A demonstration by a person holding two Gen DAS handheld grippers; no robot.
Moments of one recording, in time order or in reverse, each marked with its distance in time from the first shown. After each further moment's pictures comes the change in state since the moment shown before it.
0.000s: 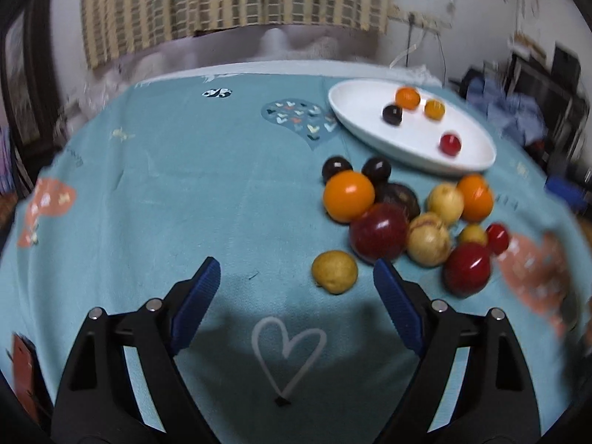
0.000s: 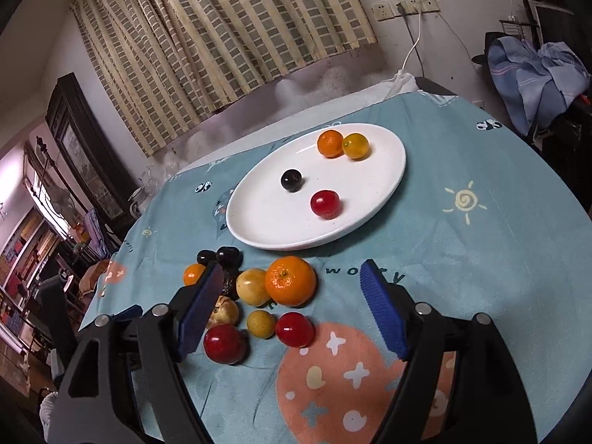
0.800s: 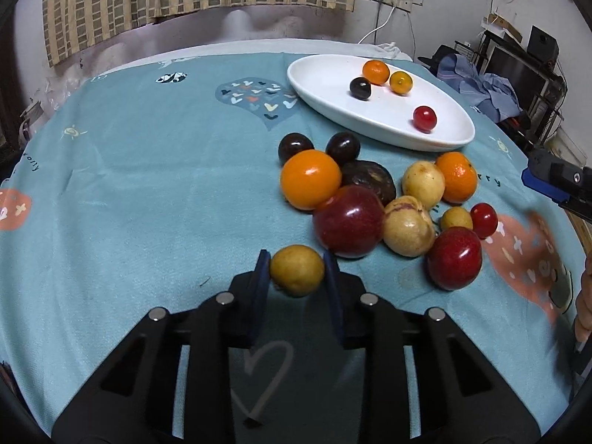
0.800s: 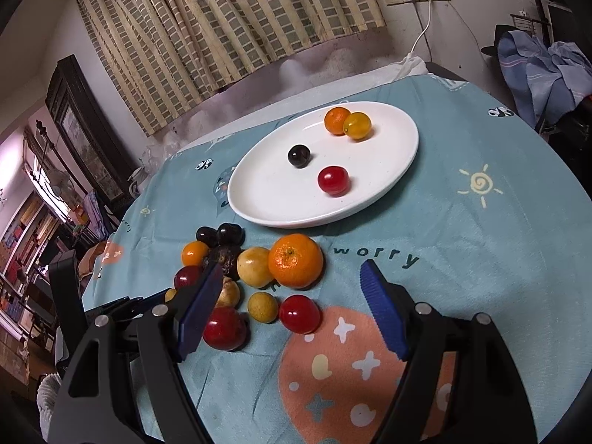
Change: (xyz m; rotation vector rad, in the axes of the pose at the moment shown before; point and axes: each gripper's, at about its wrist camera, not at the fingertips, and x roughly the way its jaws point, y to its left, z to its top) left arm 0.024 -0.010 0.004 0.033 0.071 -0.148; right arm 0.016 0.001 -0.010 -0.032 0.084 -0.005
